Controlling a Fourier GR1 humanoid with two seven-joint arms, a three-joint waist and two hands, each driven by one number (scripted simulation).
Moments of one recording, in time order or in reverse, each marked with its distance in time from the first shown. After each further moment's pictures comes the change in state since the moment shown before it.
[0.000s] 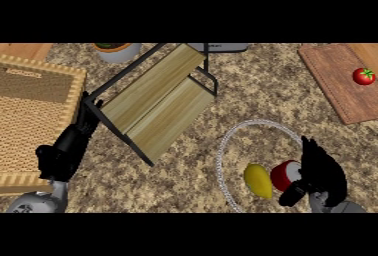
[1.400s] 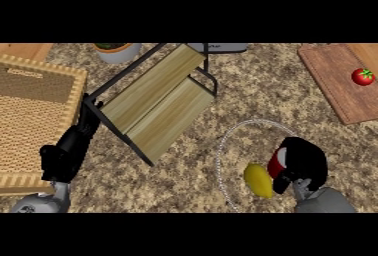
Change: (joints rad) left arm 0.011 -0.034 0.020 -0.005 -0.036 -0.014 0.022; right arm -0.074 0.103 -0.020 0.151 0.181 0.021 -0.151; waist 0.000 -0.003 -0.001
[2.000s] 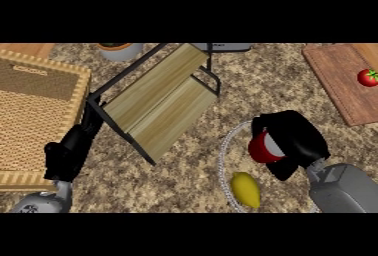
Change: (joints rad) left arm -0.008 -0.009 -0.004 0.000 -0.010 -0.011 0.024; right arm -0.201 -0.171 0.071 -0.123 -0.172 0.125 -0.660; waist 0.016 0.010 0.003
